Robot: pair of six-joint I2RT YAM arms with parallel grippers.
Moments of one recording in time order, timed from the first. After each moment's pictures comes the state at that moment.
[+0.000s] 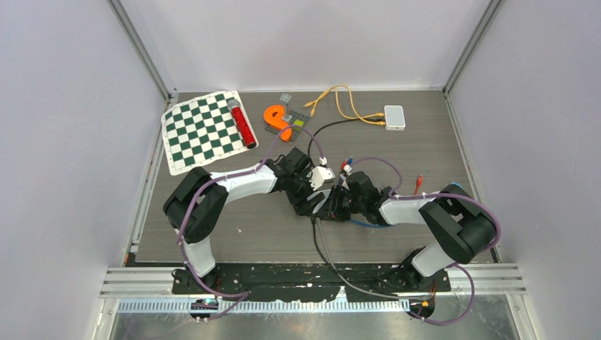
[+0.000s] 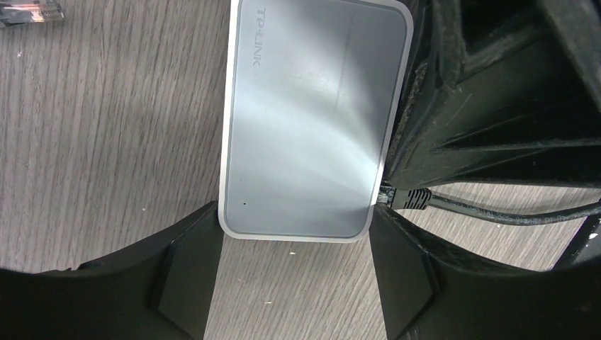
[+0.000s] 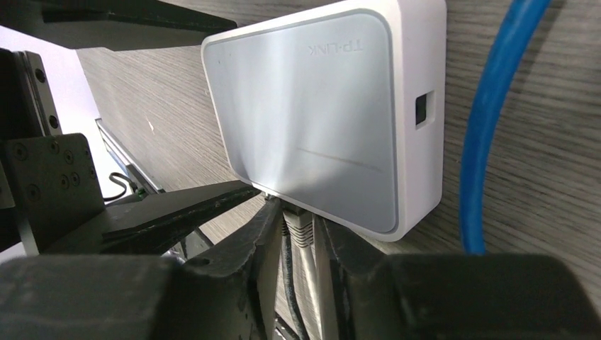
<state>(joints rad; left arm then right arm) -0.77 1.81 1.10 -0.39 0.35 0.33 0.63 1.53 0.47 0.30 -0.38 0.92</state>
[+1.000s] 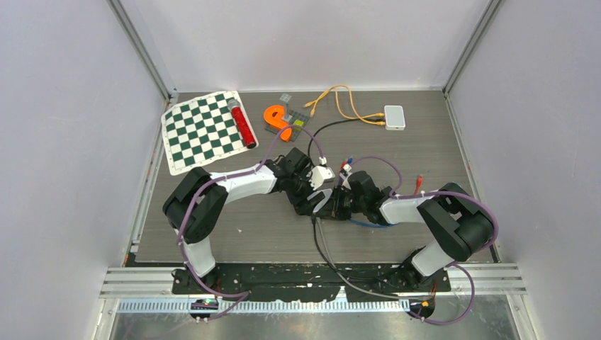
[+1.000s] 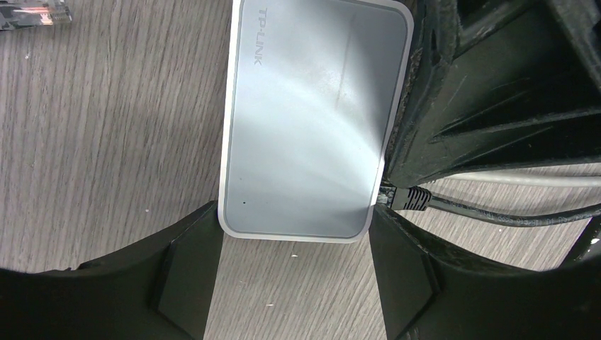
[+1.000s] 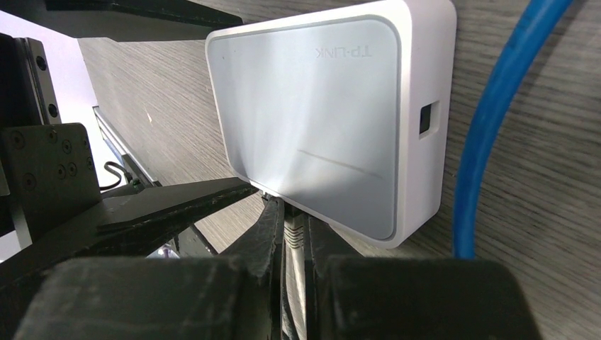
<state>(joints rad) -0.77 1.80 1.10 -0.37 0.34 0.31 0.60 1.55 0.46 0.34 -0.42 0.88</state>
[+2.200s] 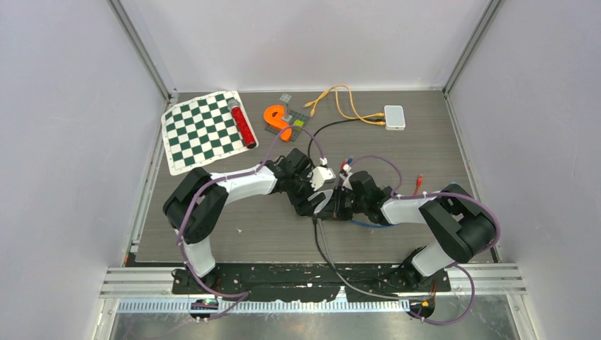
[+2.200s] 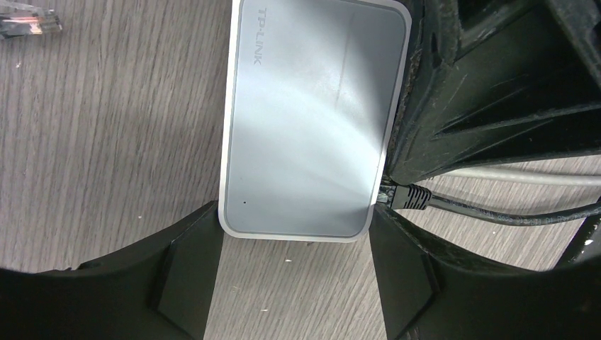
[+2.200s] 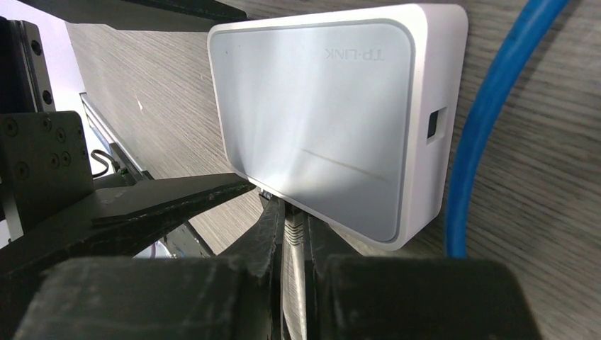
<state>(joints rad) -0.77 1.80 1.09 -0.36 0.35 0.31 0.59 1.54 0.46 0.32 -0.44 0.82</state>
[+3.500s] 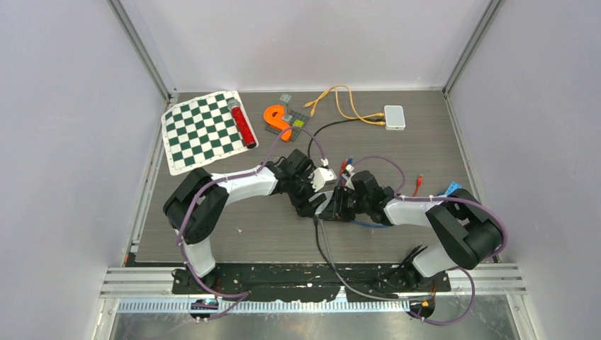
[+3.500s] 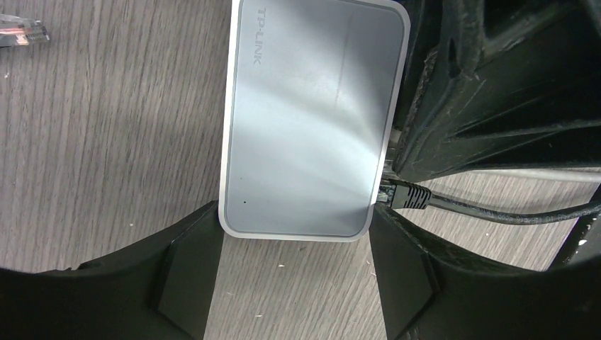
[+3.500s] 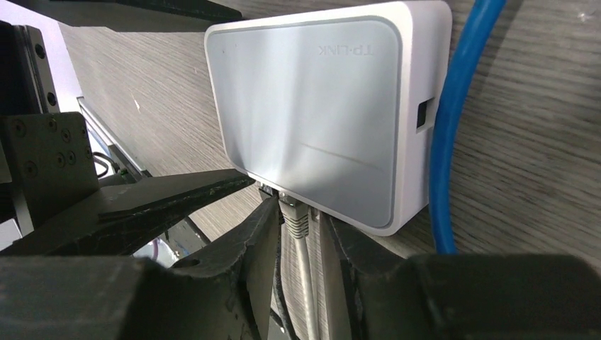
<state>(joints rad) -0.79 1.80 1.09 -0.35 0.37 0.31 0.58 1.48 0.45 0.24 -0.43 0.82</state>
